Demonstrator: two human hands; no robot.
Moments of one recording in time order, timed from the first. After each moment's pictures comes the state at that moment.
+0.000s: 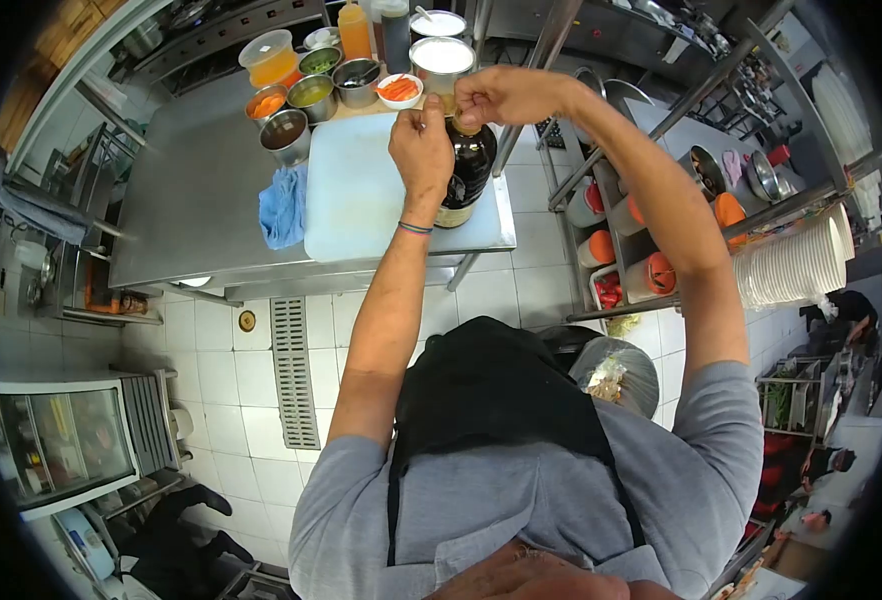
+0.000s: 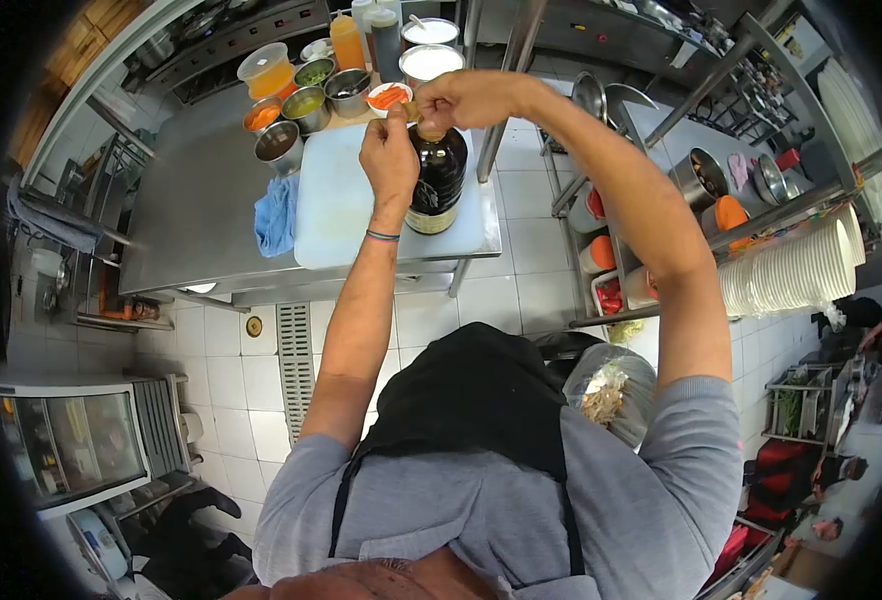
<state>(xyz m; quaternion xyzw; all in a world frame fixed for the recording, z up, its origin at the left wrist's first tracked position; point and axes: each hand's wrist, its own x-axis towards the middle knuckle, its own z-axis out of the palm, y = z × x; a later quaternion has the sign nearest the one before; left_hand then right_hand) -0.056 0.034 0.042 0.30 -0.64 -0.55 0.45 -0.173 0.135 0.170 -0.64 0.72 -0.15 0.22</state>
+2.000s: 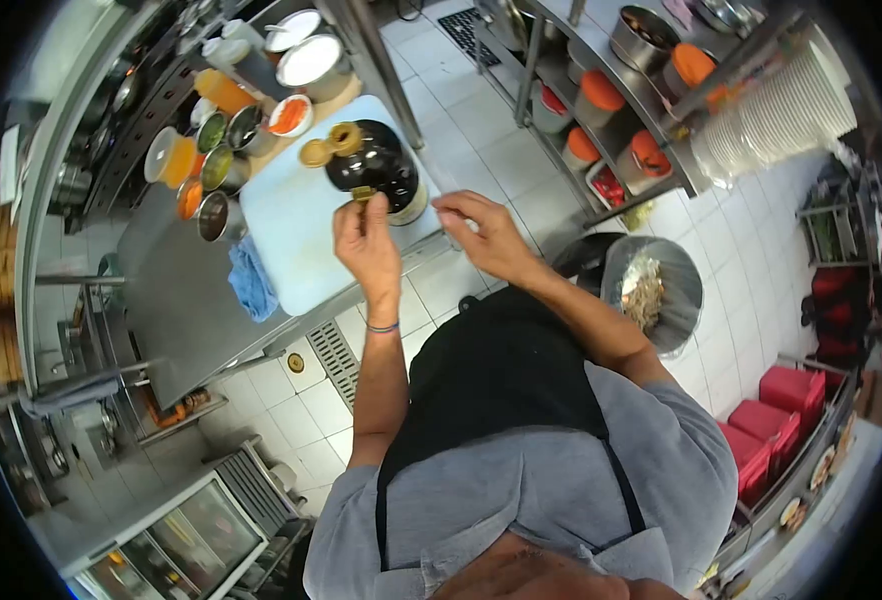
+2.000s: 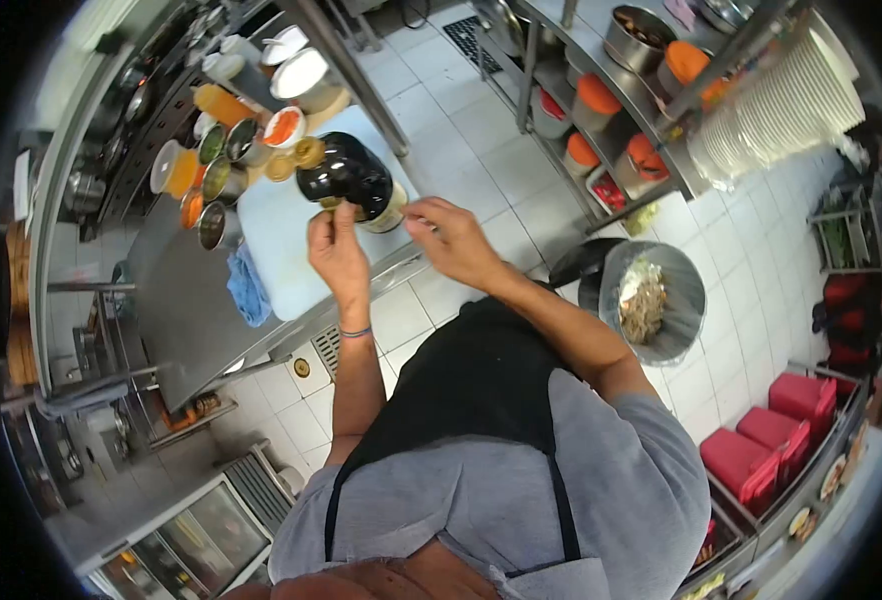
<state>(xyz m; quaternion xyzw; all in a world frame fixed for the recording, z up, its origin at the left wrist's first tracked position) 0.002 0.098 -0.018 0.17 -0.76 -0.51 0.37 -0.038 0.272 -0.018 -0.28 0.71 -0.64 0.03</state>
